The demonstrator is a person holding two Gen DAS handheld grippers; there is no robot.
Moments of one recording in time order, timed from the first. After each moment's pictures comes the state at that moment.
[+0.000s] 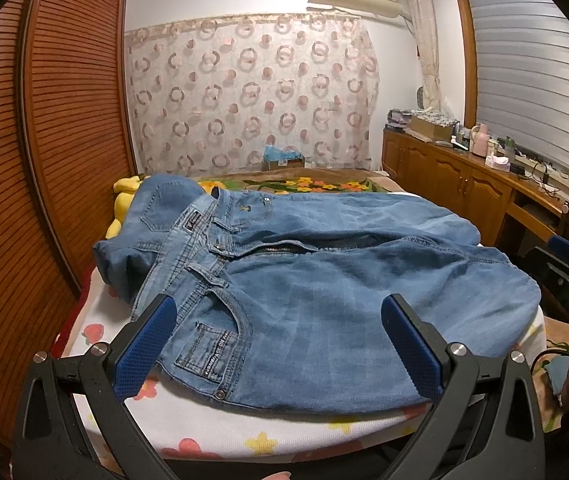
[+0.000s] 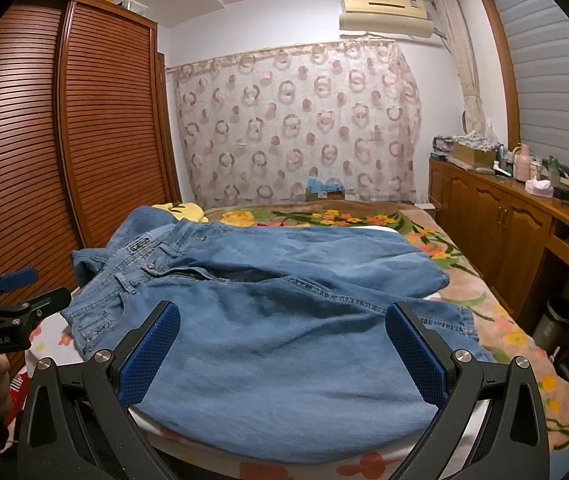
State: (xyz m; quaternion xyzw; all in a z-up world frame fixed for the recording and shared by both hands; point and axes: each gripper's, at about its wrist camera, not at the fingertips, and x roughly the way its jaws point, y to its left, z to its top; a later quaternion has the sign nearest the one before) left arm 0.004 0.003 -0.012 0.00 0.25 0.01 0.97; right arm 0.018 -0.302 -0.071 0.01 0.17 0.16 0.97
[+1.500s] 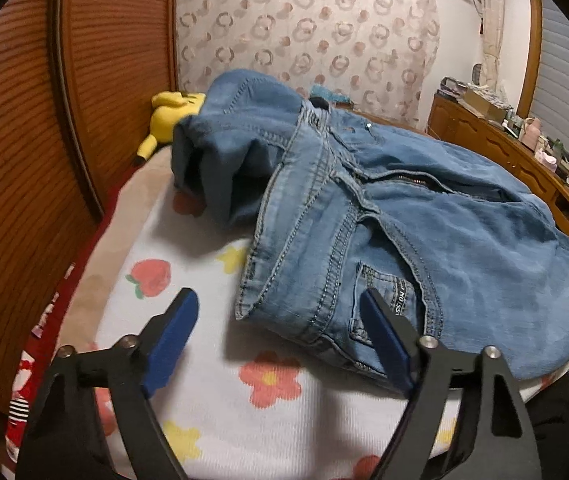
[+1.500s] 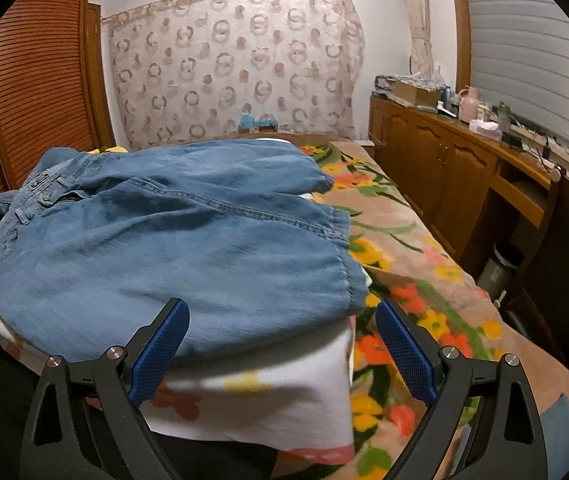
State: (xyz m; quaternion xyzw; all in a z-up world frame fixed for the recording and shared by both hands) left arm 0.056 0.139 -0.096 -0.06 0.36 0.05 0.93; right arm 0.027 -0.334 -0.074 0.00 0.28 0.05 0.96
